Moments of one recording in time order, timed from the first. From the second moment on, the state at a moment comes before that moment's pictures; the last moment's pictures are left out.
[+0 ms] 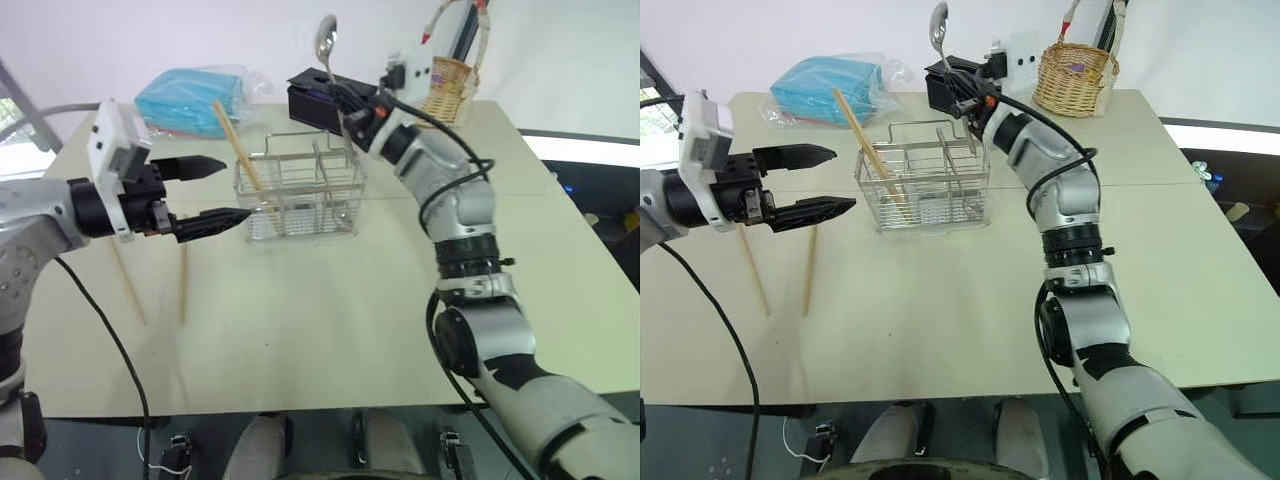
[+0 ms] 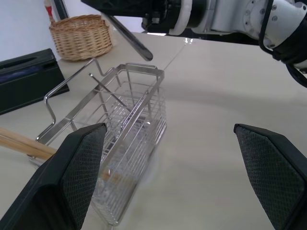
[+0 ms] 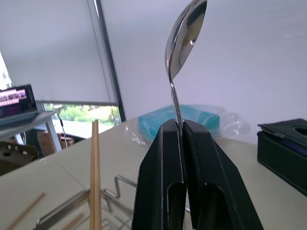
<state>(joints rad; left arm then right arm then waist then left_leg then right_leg) -0.50 0.97 0.26 -0.34 -0.82 0.79 -0.92 -1.06 -0.12 -0.11 0.47 0.37 0.30 0.50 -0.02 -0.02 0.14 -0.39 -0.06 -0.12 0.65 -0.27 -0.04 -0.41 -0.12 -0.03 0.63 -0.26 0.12</state>
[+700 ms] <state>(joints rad) -0.54 0.96 0.30 -0.32 -0.83 0.82 -0.83 -1.01 -0.21 -0.12 0.42 0.38 0.32 0.54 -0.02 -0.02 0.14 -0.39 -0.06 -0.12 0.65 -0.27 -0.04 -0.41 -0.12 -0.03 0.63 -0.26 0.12</state>
